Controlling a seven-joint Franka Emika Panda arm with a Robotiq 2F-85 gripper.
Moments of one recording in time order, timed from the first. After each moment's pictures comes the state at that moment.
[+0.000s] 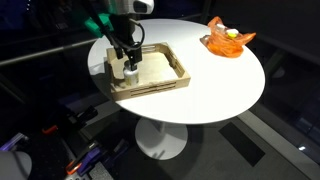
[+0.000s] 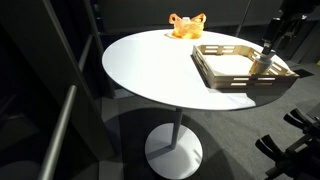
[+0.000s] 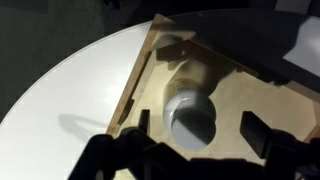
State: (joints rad) arm -0.03 -0.09 -0.02 -2.52 -0.01 2.37 0.09
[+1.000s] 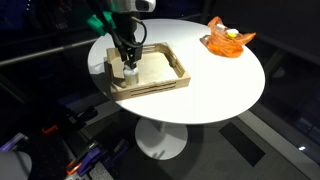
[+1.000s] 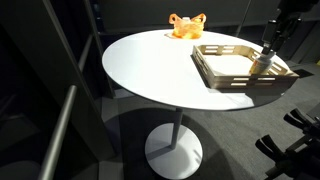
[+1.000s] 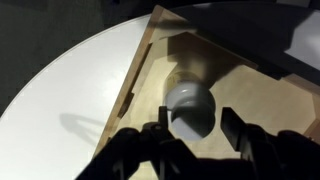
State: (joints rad) arm -0.03 -0.08 -0.02 -2.50 -0.01 2.37 0.09
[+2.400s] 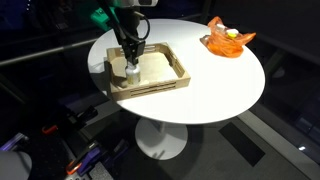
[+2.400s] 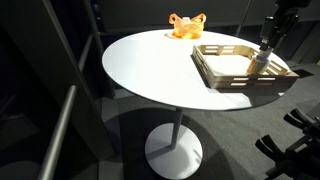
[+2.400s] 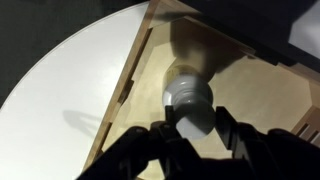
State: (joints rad) arm -0.03 -0.07 -0.02 -2.48 -0.01 2.37 0.09
